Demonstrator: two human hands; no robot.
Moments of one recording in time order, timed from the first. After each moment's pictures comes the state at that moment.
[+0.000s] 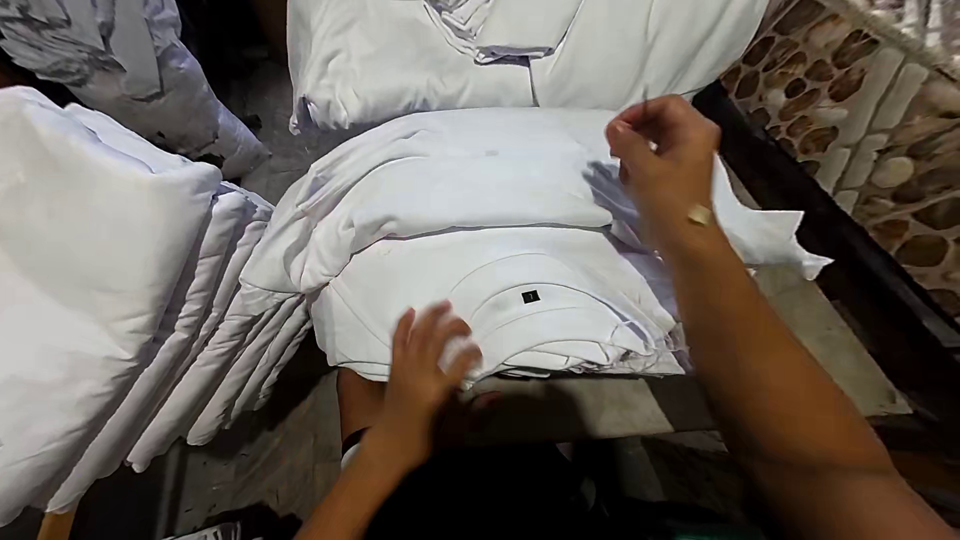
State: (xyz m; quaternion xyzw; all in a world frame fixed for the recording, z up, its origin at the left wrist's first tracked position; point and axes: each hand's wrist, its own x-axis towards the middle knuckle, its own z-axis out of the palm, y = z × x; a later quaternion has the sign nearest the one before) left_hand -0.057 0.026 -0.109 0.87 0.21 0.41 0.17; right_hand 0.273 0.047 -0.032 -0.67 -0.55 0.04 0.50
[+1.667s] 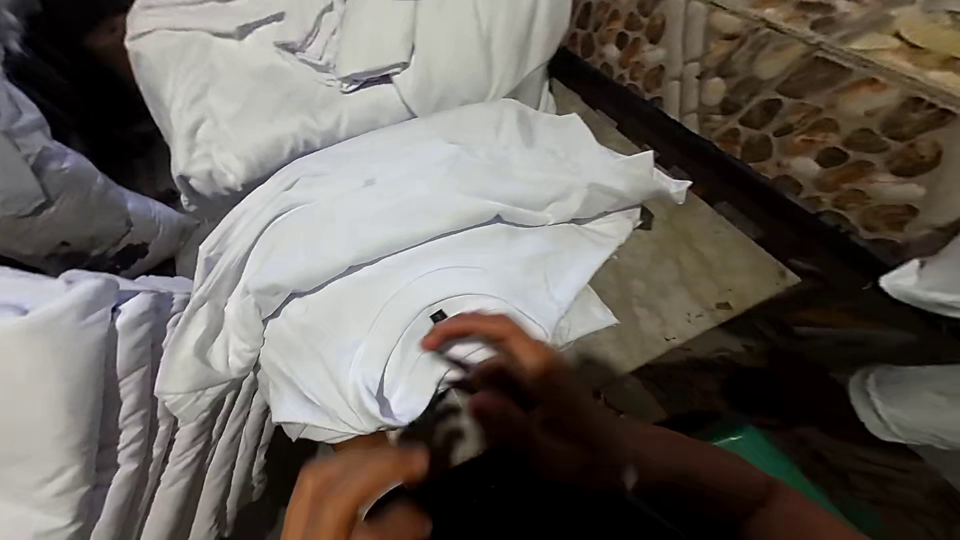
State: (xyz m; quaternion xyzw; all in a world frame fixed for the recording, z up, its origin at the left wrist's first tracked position) left_hand -0.072 -0.001 -0.003 0.86 0.14 0.40 0.29; right_hand 0.122 -0.073 -0.035 -0.52 -0.60 0.18 0.58
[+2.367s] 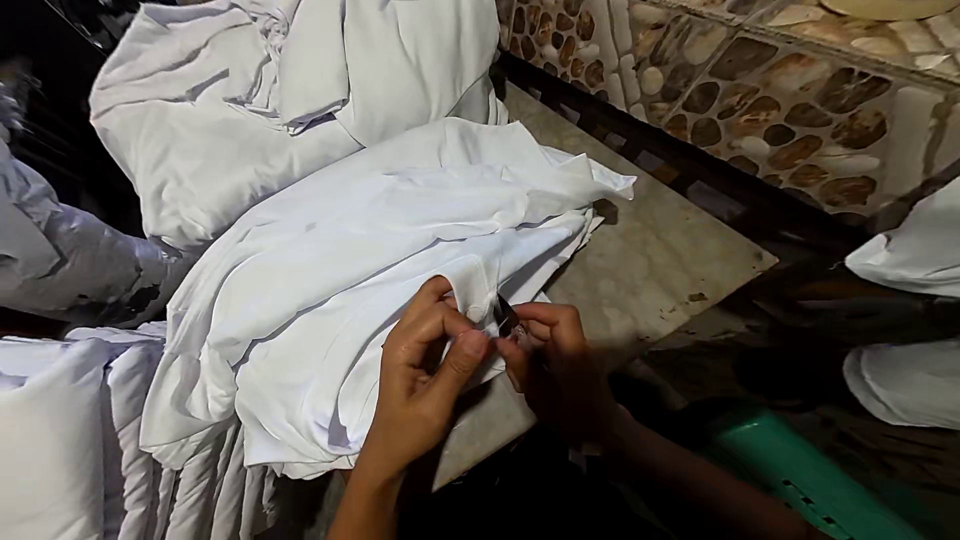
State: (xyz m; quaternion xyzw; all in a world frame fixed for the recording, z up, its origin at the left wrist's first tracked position) left_hand 0.075 0.023 -0.034 0.73 -0.01 0.32 0.61; right_hand 0.171 -0.106 -0.084 -0.68 -0.46 -0.05 0.57
